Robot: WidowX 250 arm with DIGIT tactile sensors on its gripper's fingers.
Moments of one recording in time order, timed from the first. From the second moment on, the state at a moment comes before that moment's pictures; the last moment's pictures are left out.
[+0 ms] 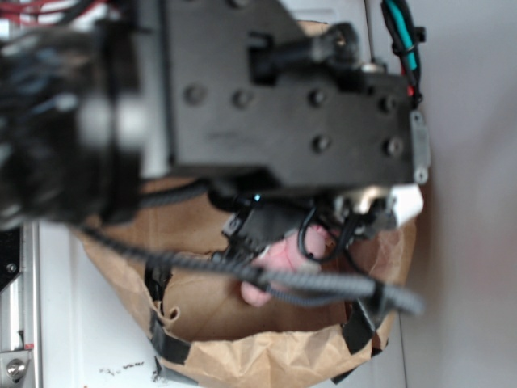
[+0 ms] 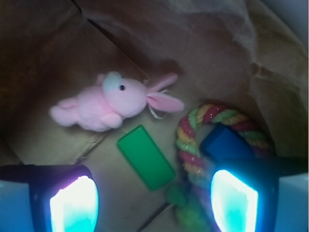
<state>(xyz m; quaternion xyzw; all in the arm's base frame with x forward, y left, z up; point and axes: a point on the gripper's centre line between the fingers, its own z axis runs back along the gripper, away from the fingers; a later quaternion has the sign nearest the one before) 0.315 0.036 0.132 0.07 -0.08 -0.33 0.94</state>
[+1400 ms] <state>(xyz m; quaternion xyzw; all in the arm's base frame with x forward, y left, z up) 0.295 0.034 0.103 0.06 -0.08 -0.38 0.92</state>
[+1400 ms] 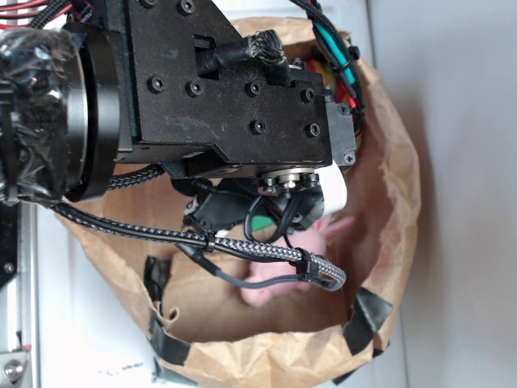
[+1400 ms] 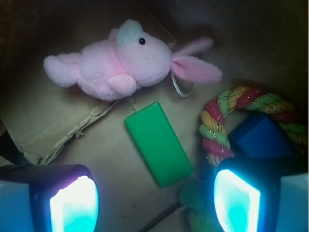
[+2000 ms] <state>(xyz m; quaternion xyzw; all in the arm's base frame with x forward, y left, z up) 0.304 0.049 0.098 0.06 -0.08 -0.37 0.92</state>
